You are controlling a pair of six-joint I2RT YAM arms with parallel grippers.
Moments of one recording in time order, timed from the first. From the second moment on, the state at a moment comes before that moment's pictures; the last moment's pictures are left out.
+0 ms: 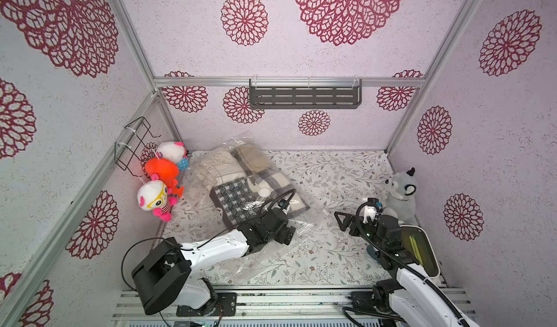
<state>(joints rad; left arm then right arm) -0.96 1.47 0.76 -0.14 -0.28 -0.29 0.22 0.70 0.26 0.04 -0.33 0.56</state>
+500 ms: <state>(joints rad) -1.13 1.84 0.97 -0.23 -0.65 -0.34 0.22 0.68 0.18 0.02 -0.34 0.60</state>
